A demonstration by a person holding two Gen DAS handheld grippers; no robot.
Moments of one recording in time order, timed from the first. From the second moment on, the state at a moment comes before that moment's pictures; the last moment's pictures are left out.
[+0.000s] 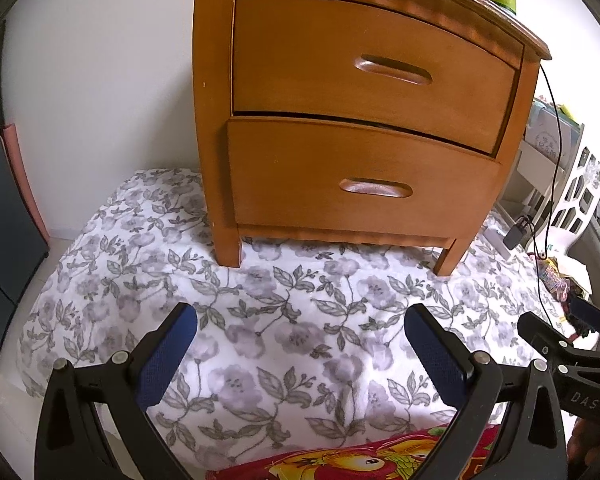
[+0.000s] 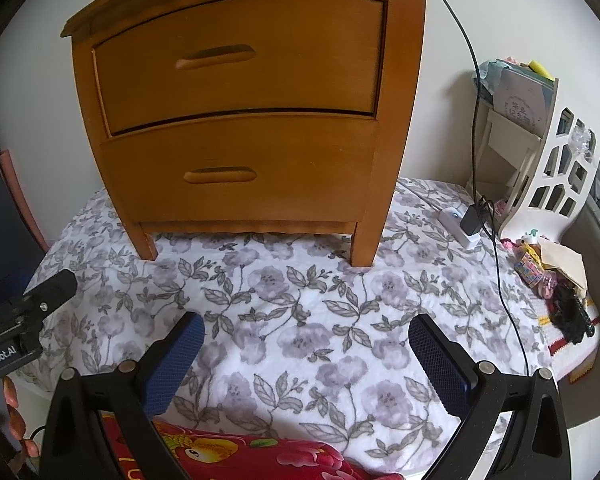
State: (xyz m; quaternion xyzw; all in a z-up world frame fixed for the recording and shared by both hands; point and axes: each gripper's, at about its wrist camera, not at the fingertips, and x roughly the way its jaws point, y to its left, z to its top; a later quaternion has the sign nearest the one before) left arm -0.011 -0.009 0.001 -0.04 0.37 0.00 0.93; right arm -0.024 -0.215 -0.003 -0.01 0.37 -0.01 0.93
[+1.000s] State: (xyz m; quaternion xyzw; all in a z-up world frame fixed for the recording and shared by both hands) left arm -0.011 -0.003 0.004 -0.06 0.36 -0.01 0.93; right arm -0.024 -0.213 -0.002 -0.02 0.37 -0.01 0.93
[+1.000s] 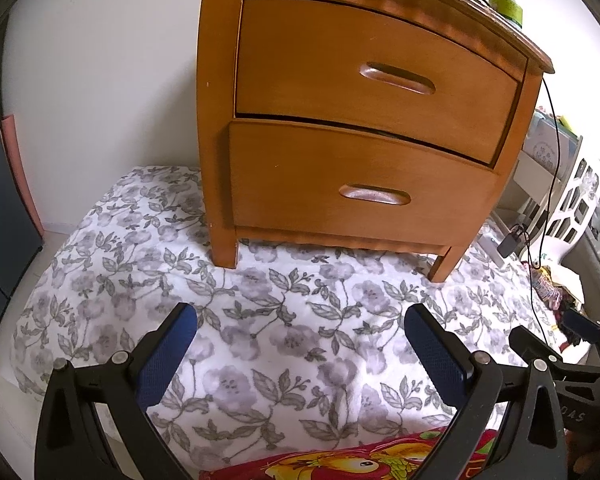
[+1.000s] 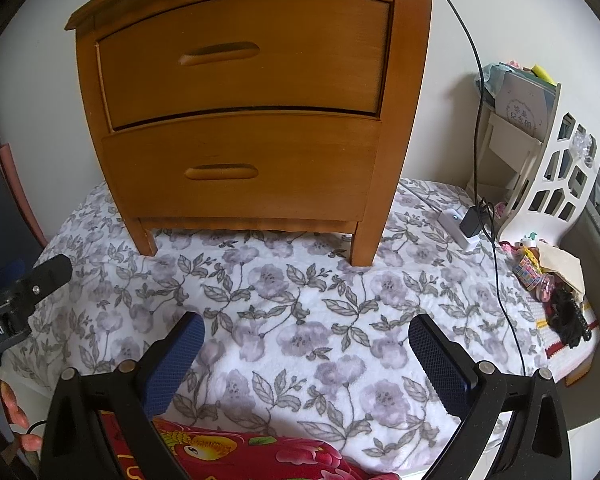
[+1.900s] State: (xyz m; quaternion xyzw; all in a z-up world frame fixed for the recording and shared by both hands) left arm 0.022 -0.018 0.007 0.00 0.39 -0.03 0.92; right arm -0.016 -0.211 -0.011 -0.02 0.39 0.00 0.92
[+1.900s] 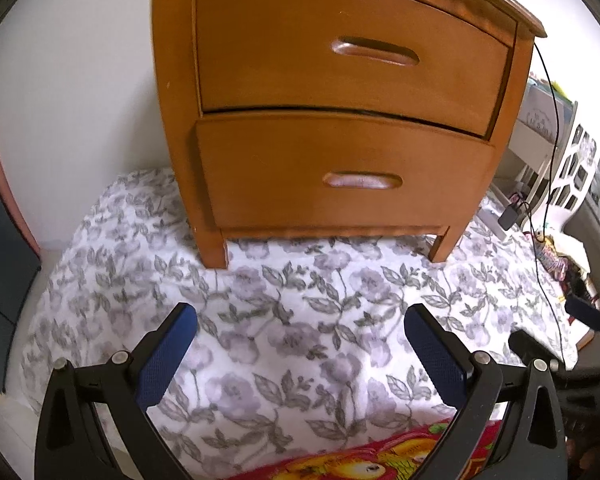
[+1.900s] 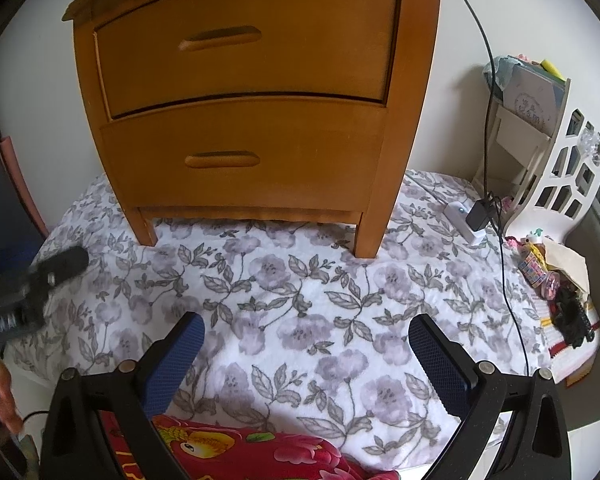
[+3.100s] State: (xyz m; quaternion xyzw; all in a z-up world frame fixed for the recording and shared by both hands) left arm 0.222 -0.111 0.023 0.27 0.45 -0.10 0.85; right arm 0.014 -0.231 -0.046 0.00 0.45 0.00 0.89
